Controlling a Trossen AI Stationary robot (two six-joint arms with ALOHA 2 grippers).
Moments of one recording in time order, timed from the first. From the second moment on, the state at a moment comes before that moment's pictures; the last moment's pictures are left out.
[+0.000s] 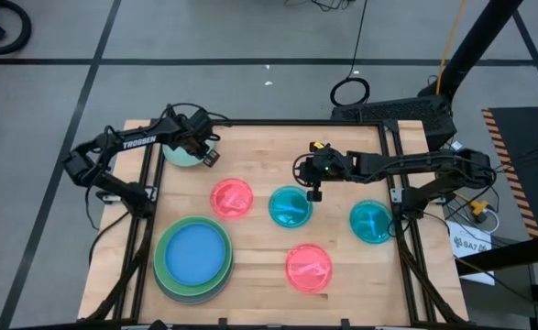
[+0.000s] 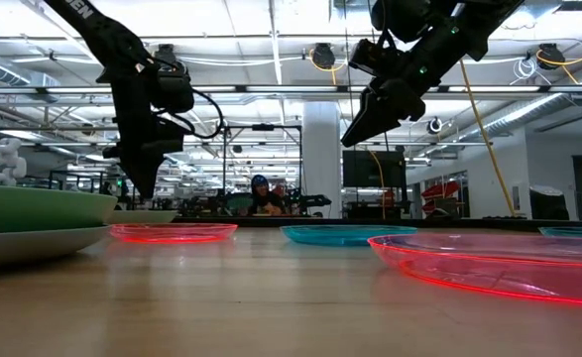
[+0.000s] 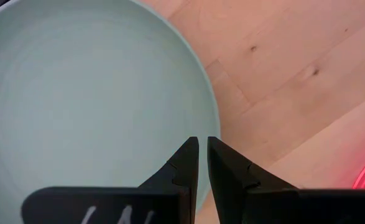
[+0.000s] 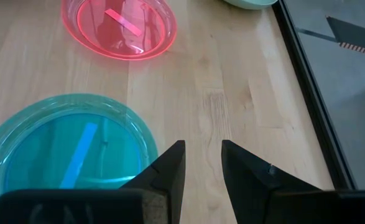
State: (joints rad) left arm 0.76 1.44 0.87 -0.70 -0.08 -0.14; right arm -0.18 1.38 0.81 -0.14 0.13 -0.30
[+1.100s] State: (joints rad) left arm 0.76 1.44 0.87 -0.78 -0.03 -0.12; right arm -0.18 1.38 0.81 -0.13 0.13 -0.27
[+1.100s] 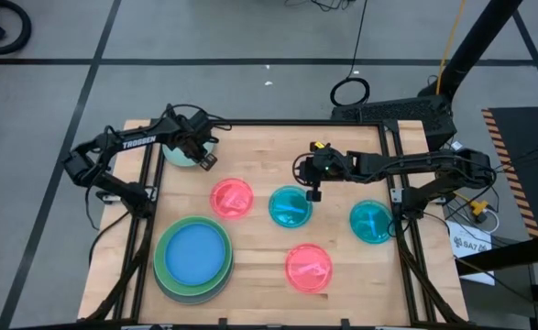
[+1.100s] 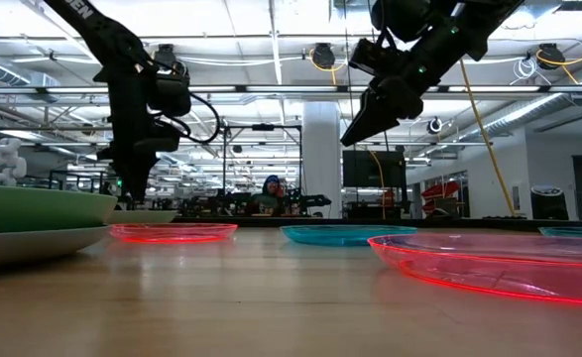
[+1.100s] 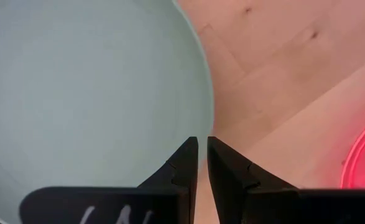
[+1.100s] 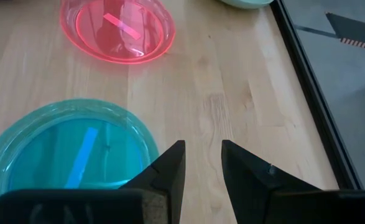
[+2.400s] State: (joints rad) left arm 0.75 1.59 0.87 -0.68 -0.12 -0.08; right arm -0.18 1.38 0.81 -0.11 0.12 -0.27
